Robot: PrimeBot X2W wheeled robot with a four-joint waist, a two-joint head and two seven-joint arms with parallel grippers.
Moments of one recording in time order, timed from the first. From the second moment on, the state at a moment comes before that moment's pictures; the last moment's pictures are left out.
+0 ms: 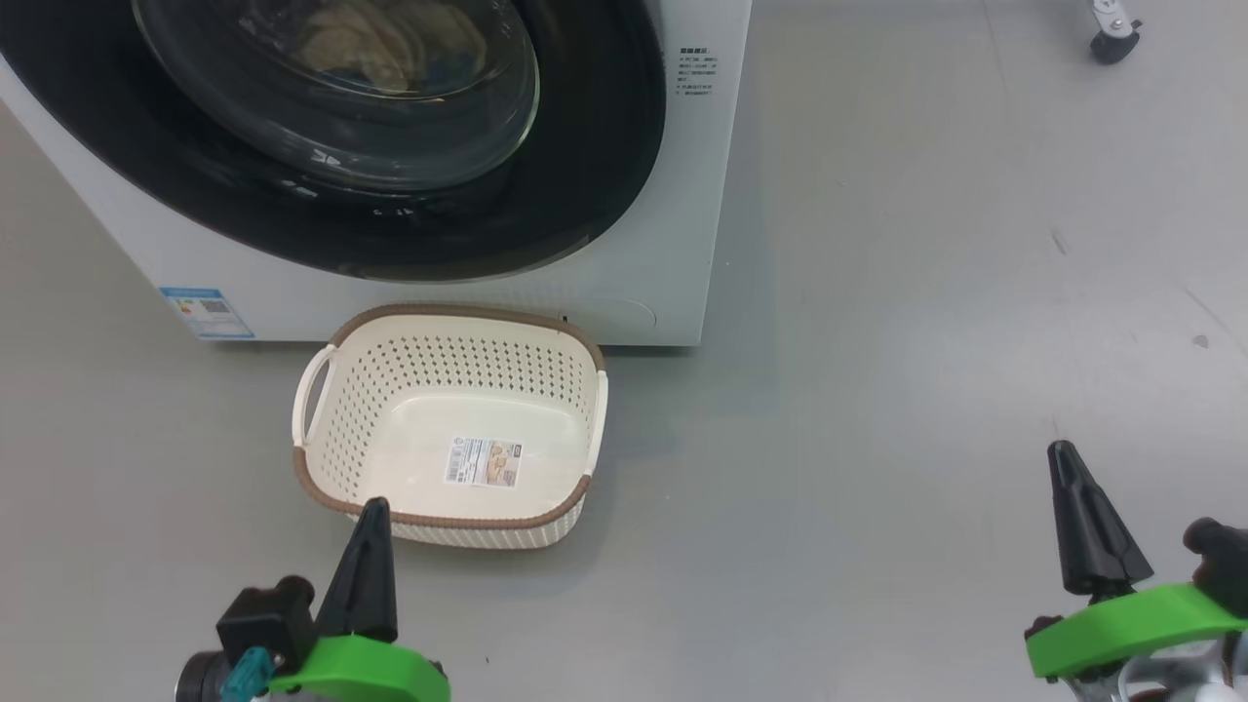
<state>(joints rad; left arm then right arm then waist) -0.06 0.12 -0.30 0.18 -0.36 0.14 -0.21 0.10 -0.03 -0.12 0.04 0.29 0.13 -0.16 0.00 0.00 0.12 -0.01</state>
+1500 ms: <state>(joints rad) -0.06 0.11 -0.17 0.22 -0.90 0.03 -0.10 0.05 -0.04 -0.10 0.14 0.86 0.13 -0.07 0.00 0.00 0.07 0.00</state>
